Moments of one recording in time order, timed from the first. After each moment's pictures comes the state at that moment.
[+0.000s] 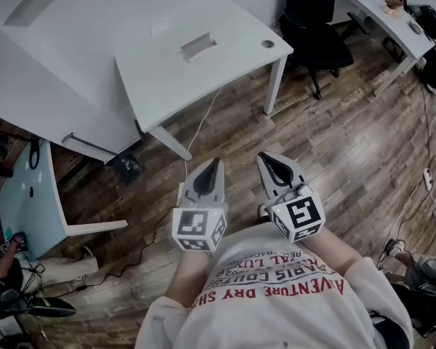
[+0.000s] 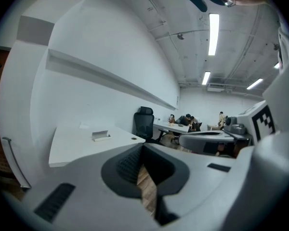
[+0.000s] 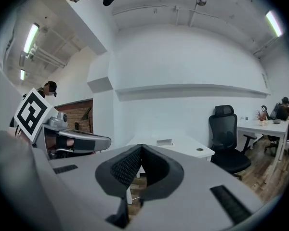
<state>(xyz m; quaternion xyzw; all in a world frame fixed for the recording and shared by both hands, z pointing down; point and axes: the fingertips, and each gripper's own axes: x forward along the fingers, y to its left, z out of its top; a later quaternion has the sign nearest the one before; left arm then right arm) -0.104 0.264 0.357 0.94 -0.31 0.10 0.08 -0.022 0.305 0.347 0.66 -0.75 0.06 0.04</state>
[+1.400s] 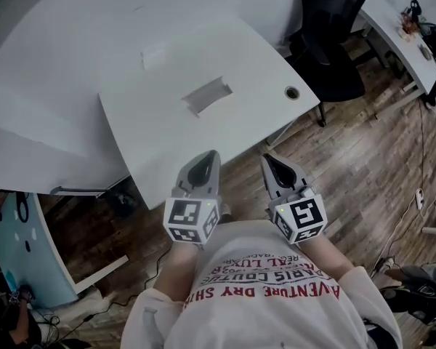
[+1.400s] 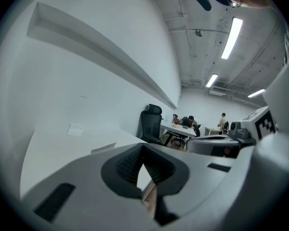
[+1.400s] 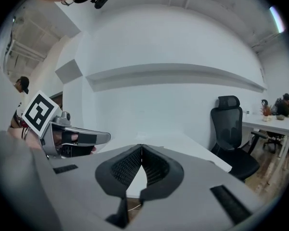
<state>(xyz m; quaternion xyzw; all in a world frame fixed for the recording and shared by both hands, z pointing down) -0.017 -0.078 0.366 0.95 -0.27 0.11 0.12 0.072 -0.011 0.359 0.69 -0.71 0.11 0.06</state>
